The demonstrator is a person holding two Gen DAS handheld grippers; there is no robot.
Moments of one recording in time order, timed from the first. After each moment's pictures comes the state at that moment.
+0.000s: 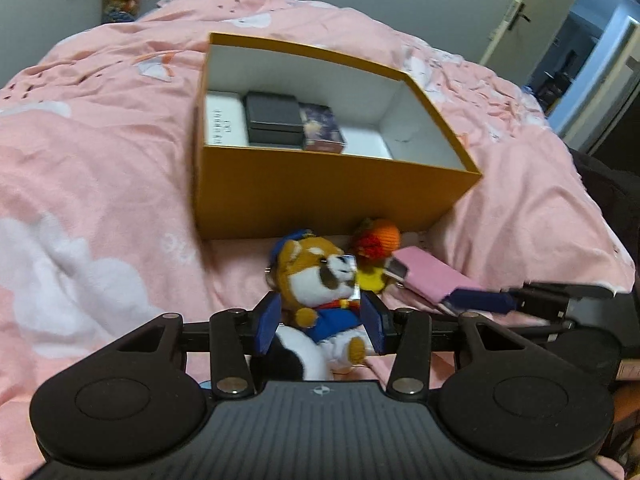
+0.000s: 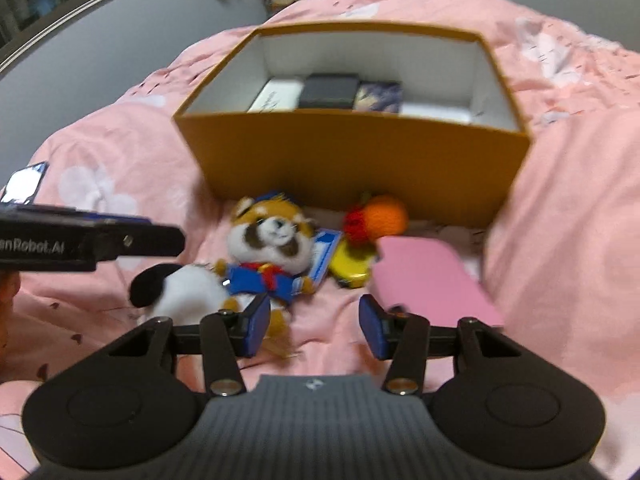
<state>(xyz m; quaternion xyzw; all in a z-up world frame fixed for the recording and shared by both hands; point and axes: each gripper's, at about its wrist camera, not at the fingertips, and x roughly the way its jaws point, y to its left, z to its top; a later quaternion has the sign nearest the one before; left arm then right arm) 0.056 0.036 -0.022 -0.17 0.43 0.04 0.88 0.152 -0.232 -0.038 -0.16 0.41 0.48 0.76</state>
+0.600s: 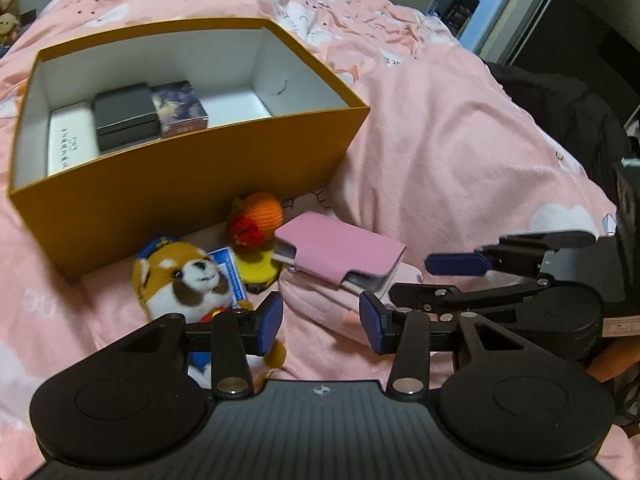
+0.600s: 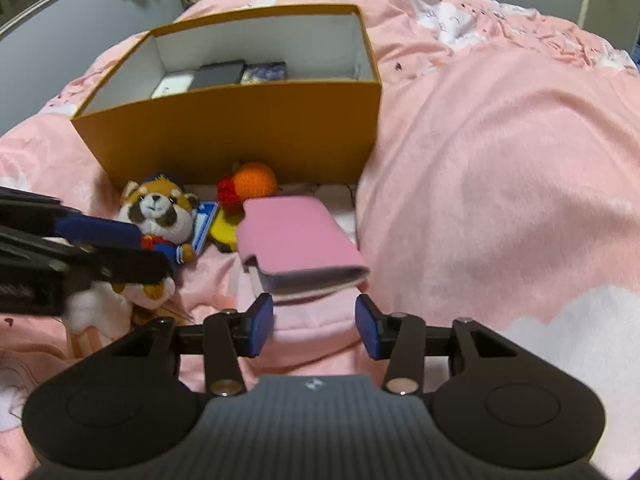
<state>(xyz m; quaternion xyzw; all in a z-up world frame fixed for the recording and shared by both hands) 0.107 -0.029 -0.036 -0.09 0.48 -0.10 0.87 0.179 -0.278 -0.054 -0.17 0.43 0.40 0.79</state>
